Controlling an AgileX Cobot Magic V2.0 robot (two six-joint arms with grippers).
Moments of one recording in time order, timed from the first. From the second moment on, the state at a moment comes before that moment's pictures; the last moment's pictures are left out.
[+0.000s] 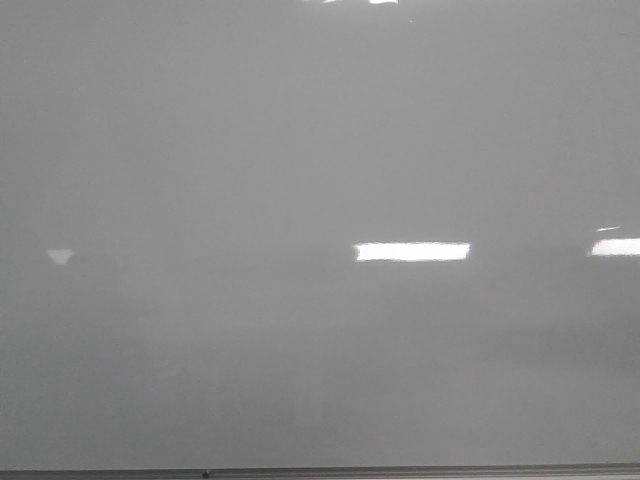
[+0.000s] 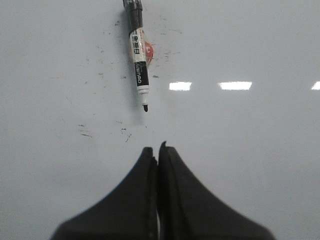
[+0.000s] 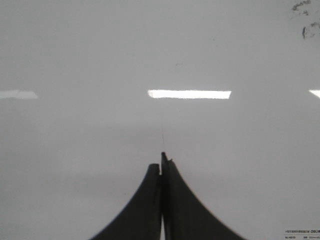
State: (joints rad) left arm 0.00 -0.01 0.01 -0.12 0.27 0.10; right arm -0.02 -0.01 0.03 0.17 0.19 -0.11
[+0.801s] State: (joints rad) left arm 0.00 -0.01 0.01 0.12 0.20 0.10; right arm -0.02 -0.01 0.03 0.17 0.19 -0.11
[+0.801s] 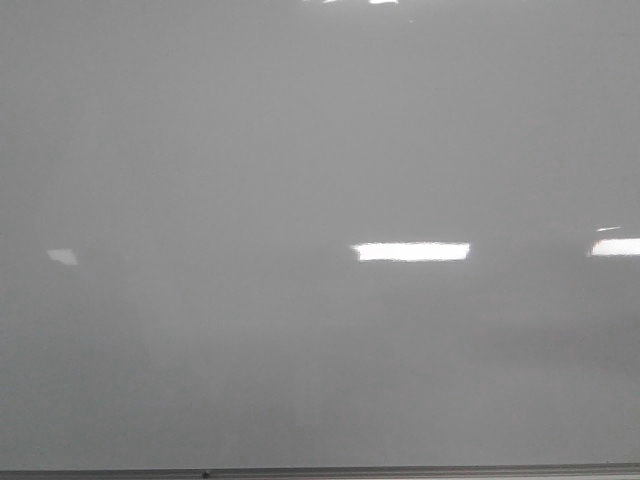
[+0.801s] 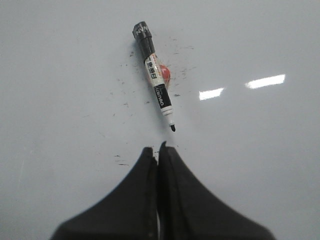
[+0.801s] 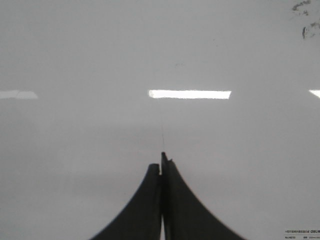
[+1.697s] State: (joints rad) left arm 0.00 0.41 -0.34 -0.14 0.23 0.10; right arm -0.02 0.28 -0.41 0.23 0.36 -0.11
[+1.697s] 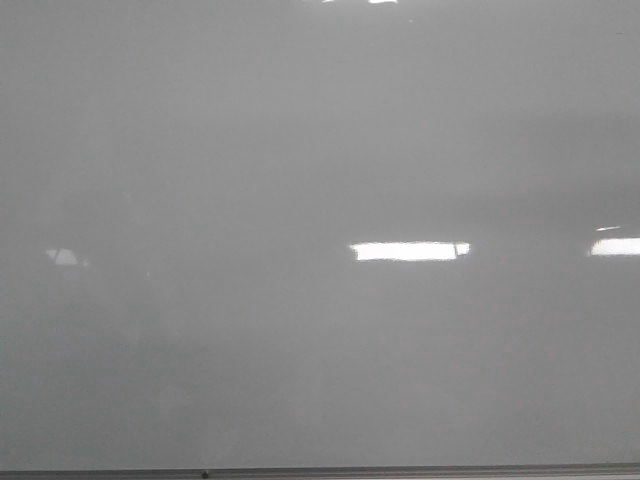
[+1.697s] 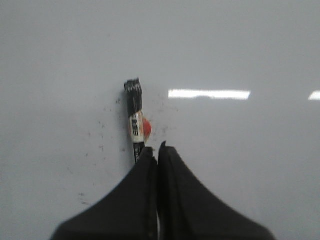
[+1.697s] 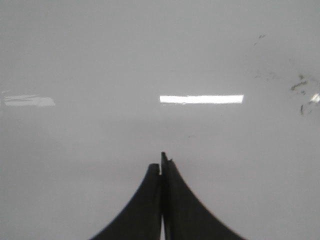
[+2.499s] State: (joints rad) left arm 0.00 0.64 -0.40 -0.16 0.22 0.10; right arm -0.02 0.35 -0.41 0.25 0.37 -0.11
